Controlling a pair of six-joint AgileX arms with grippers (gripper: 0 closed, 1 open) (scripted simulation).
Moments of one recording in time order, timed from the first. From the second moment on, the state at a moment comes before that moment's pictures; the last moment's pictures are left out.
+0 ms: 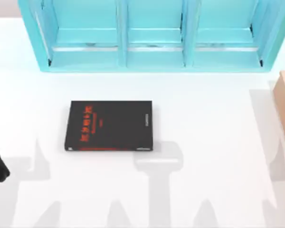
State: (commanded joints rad) left arm 0.00 0.00 0.00 0.00 0.00 0.00; right arm 0.00 0.00 0.00 0.00 0.00 0.00
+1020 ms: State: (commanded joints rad) left arm 0.22 0.98 0.71 -0.61 -0.04 1.16; right arm 0.00 0.00 0.00 0.00 0.00 0.00
